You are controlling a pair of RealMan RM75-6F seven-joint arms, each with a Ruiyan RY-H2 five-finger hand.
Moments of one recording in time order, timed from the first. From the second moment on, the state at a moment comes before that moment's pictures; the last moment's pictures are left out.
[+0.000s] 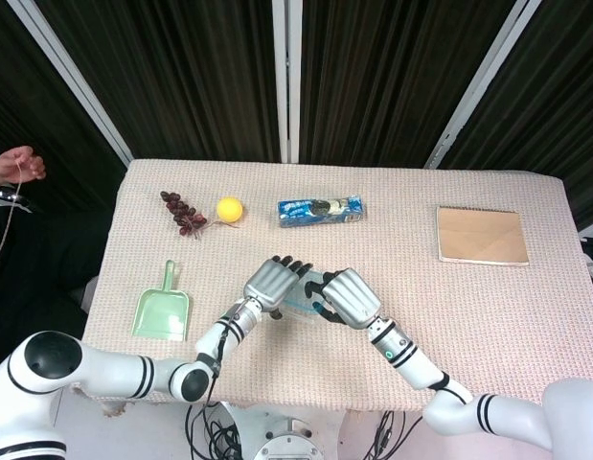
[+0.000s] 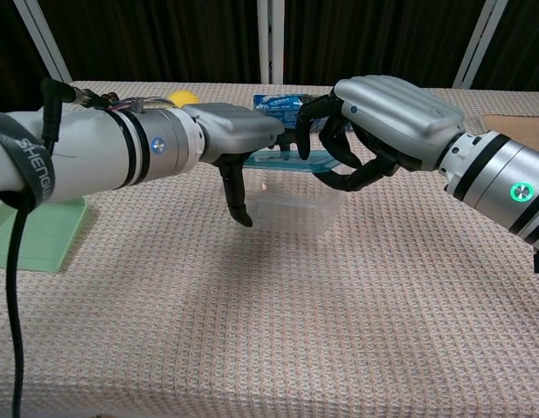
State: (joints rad) left arm -1.17 -1.67 -0.11 -1.56 0.65 0.91 0.68; right arm 0.67 -1.69 0.09 -1.33 -1.60 1.18 -0.07
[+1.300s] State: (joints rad) left arm -0.86 -1.36 -0.06 -1.78 0.90 1.21 0.48; right arm 0.53 -1.59 0.10 -1.21 -1.44 1.22 -0.22
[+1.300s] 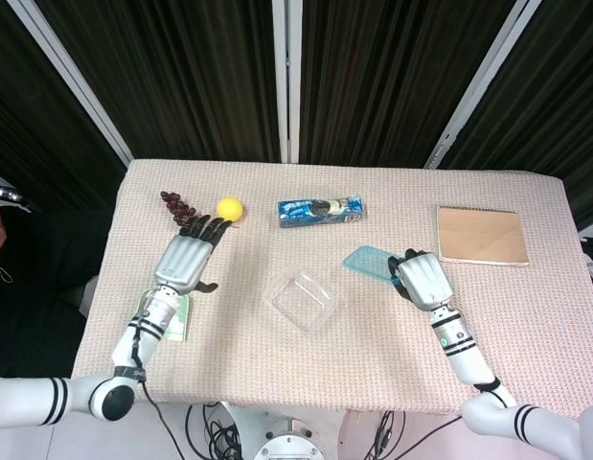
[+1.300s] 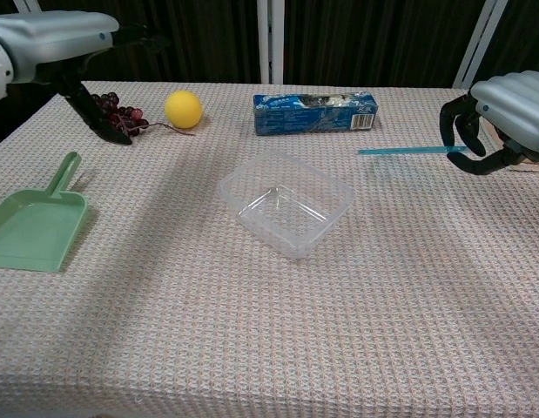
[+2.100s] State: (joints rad) left arm -0.41 -1.15 0.08 -1.78 1.18 1.58 0.34; right arm 0.28 -1.08 0.05 -1.68 -1.40 1.35 0.00
